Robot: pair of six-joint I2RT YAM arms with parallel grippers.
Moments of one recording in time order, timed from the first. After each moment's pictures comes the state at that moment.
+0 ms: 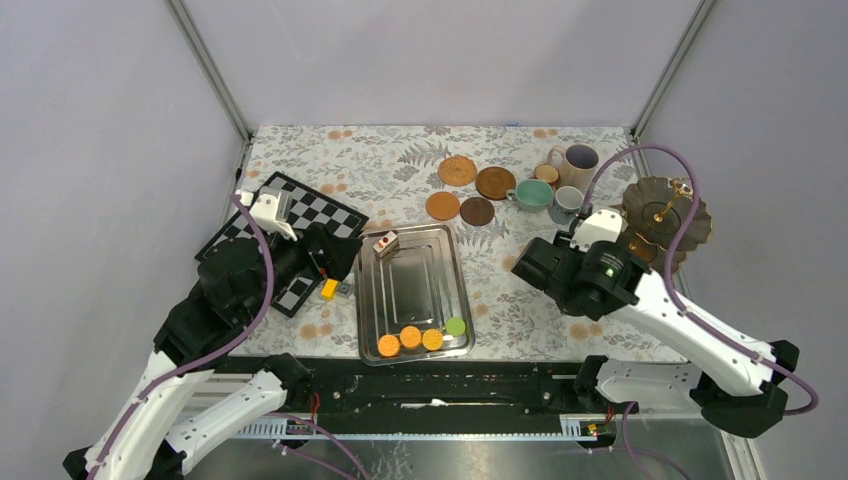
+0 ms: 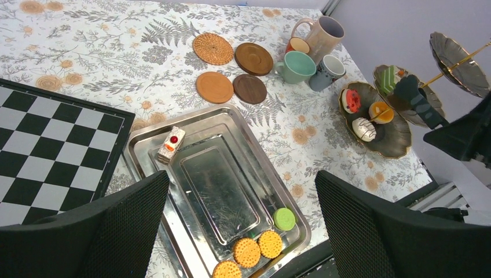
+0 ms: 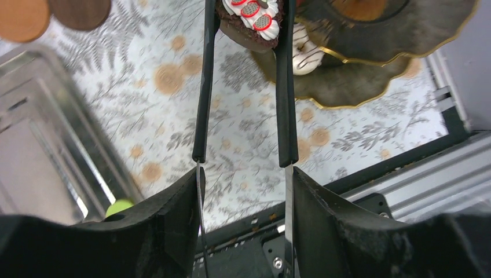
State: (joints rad) left arm -0.67 0.61 1.07 -0.67 -0.16 -0.40; right arm 1.01 1.07 1.27 -1.58 0.83 1.29
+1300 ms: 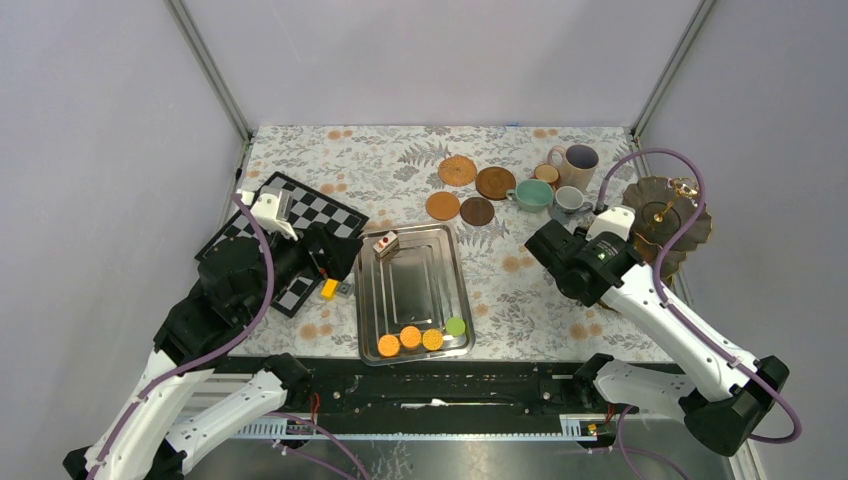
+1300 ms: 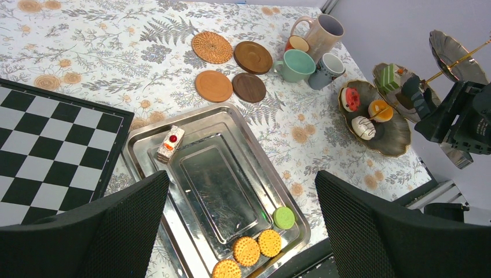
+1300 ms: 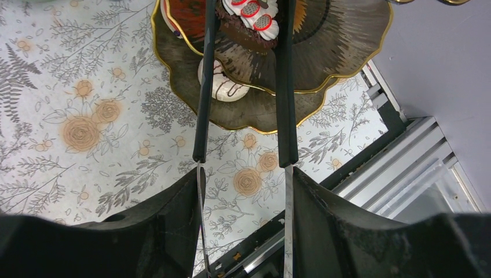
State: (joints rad) left arm -0.67 0.62 1.08 -0.67 -0.15 -0.40; right arm 0.69 1.08 1.12 -1.44 0.90 1.11
